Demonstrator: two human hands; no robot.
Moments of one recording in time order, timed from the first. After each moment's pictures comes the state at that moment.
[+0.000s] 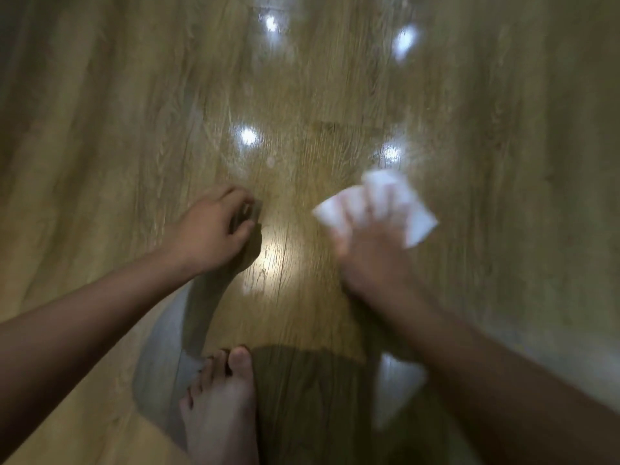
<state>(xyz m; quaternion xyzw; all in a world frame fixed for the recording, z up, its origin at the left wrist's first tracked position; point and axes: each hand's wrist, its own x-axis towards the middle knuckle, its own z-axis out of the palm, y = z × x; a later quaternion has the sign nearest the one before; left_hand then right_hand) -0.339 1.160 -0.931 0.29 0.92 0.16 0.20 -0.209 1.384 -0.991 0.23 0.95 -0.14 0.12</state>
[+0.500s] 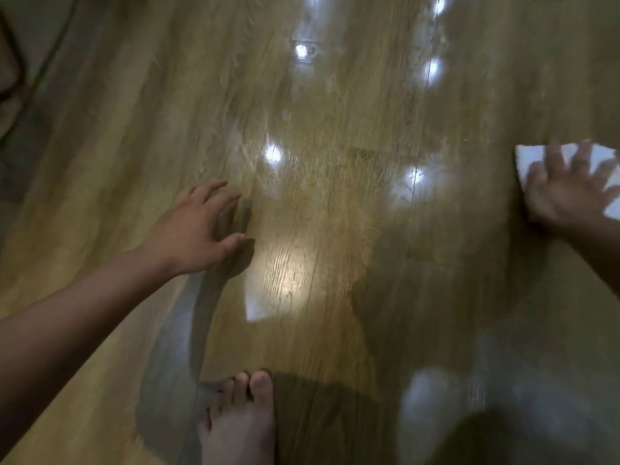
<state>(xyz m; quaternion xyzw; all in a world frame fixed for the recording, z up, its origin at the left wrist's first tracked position) -0.379 1.103 -0.924 0.24 0.94 0.06 0.22 -0.262 1.613 -0.987 0.38 0.92 -0.07 0.10</state>
